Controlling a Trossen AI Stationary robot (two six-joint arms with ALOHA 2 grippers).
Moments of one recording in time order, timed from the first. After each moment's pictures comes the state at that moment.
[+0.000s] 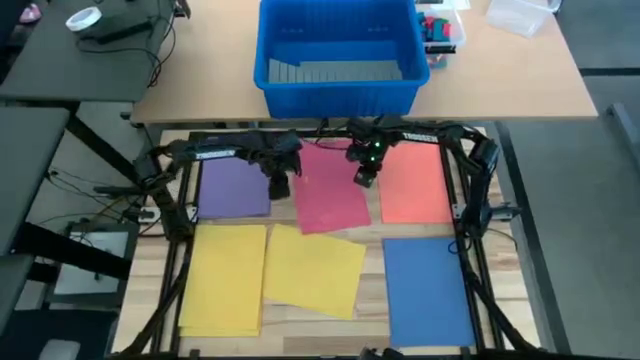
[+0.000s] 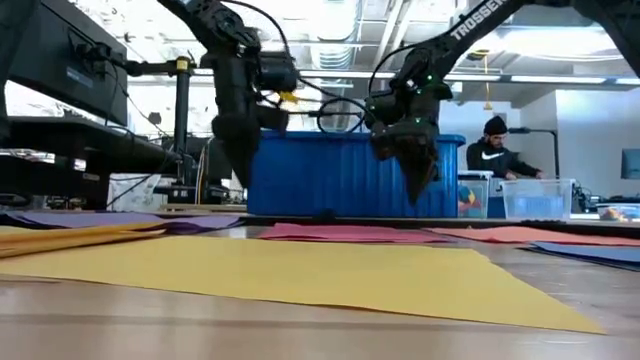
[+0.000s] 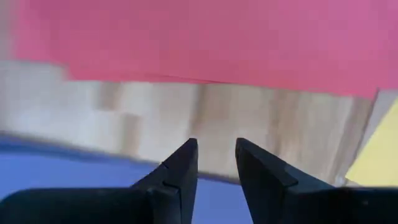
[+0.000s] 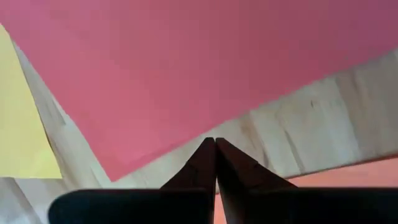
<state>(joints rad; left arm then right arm) 0.49 1.68 1.26 -0.81 0.00 0.28 -0.58 1.93 1.41 -0.96 -0.29 -0.13</state>
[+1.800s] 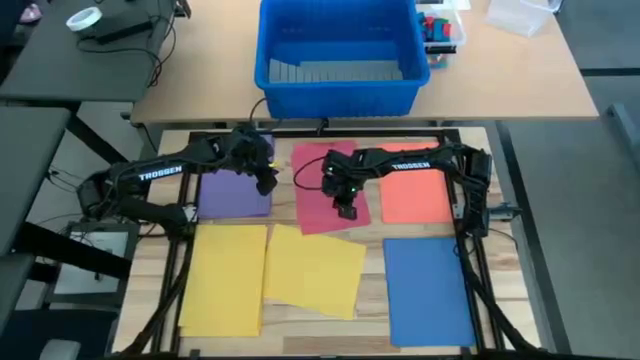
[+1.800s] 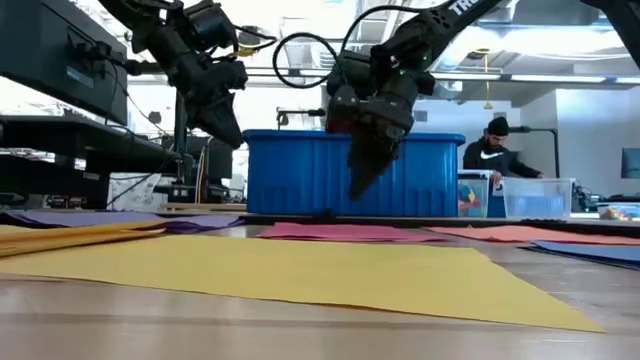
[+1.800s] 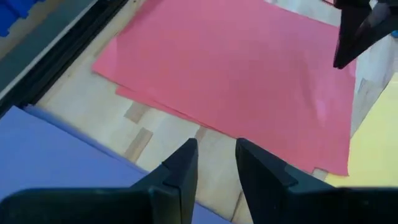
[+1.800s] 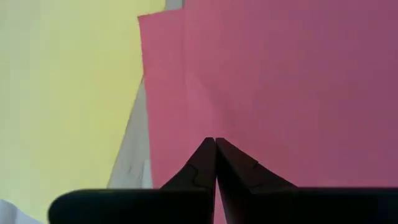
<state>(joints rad) 0.52 1.24 0.88 -0.44 0.09 -0.03 -0.28 1.93 1.36 -0.59 -0.34 -0.30</state>
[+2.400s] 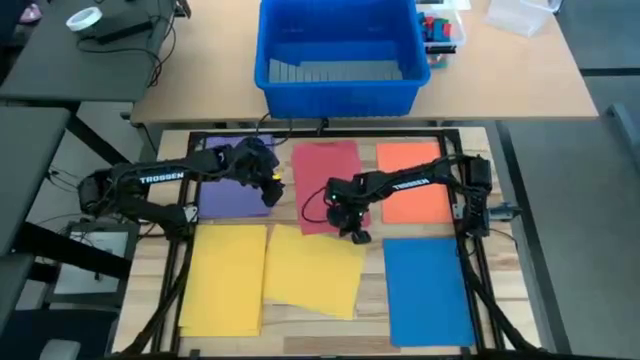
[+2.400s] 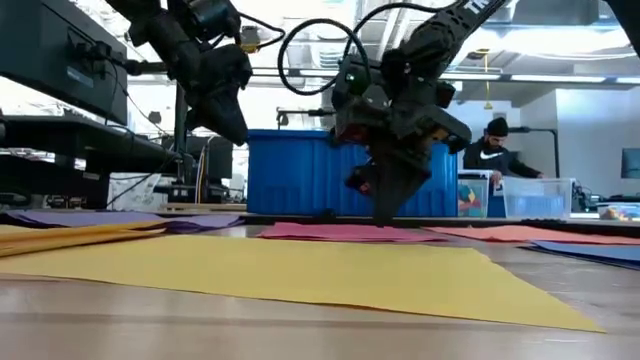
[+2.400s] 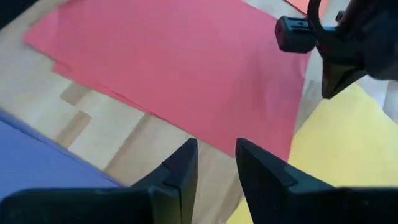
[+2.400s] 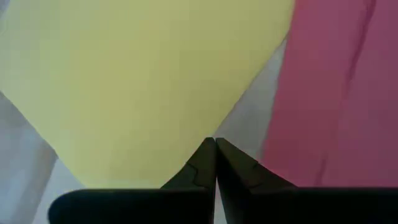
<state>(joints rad) 0.39 1.24 0.88 -0.44 0.10 -0.25 -0.14 1.94 1.18 -0.46 -0.45 -0.42</state>
